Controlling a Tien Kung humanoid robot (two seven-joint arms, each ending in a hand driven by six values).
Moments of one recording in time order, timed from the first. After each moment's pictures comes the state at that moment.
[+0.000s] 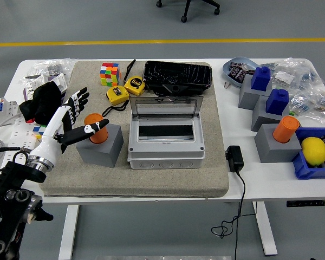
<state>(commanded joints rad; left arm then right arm) -0.04 0.02 -1.47 -1.43 1.44 -0.09 -0.08 0.13 -0.19 0.80 0.22 -0.91 -0.22 -0.14</state>
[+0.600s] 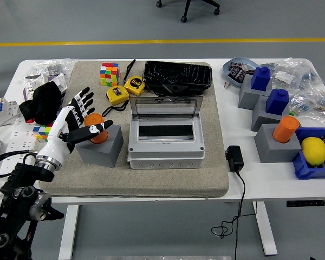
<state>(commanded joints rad) -0.06 0.00 -1.44 -1.37 1.28 -0.08 -0.10 0.13 -0.19 0.79 0.22 -0.89 -0.22 -0.13</state>
